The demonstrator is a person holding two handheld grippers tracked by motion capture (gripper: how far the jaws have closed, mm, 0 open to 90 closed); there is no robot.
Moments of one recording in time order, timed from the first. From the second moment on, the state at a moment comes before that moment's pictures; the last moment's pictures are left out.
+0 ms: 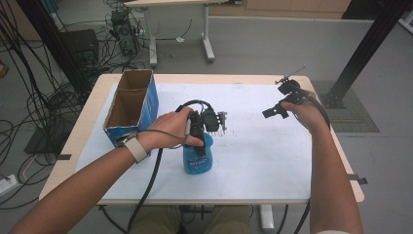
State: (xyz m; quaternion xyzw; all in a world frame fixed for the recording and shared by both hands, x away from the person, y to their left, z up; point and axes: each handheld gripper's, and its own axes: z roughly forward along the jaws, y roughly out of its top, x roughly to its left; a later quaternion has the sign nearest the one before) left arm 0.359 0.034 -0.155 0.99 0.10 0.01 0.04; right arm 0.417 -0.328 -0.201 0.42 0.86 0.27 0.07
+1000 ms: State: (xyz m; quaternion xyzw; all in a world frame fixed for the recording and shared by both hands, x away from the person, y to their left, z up) left arm 0.357 0.034 -0.156 0.99 0.10 0.01 0.04; right arm 0.414 -0.328 -0.199 0.42 0.86 0.27 0.08
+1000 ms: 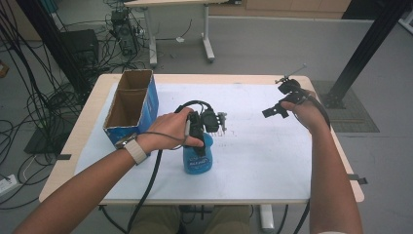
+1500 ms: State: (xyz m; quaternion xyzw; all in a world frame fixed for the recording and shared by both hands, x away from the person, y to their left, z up) left arm 0.356 0.034 -0.156 0.99 0.10 0.01 0.04; right arm 0.414 -0.328 -0.199 0.42 0.86 0.27 0.08
